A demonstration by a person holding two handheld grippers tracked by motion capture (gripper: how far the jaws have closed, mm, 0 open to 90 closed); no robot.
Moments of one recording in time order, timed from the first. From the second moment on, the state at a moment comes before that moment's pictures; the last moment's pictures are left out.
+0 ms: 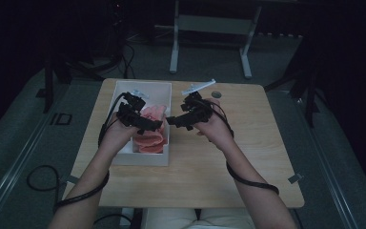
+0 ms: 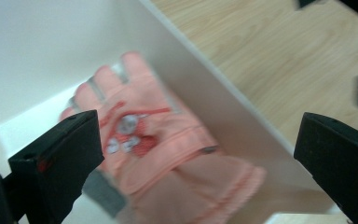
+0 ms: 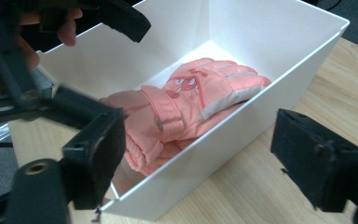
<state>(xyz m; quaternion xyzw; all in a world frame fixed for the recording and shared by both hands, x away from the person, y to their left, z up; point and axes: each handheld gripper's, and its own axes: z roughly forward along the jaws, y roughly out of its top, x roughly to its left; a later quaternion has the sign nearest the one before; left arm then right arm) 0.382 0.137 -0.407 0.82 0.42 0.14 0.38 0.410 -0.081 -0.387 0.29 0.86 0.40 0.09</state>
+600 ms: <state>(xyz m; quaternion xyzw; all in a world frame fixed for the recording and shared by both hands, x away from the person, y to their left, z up) 0.324 0.082 -0.408 0.84 0.31 0.12 0.43 0.401 -0.131 -0.418 0.30 0.86 0.40 0.11</state>
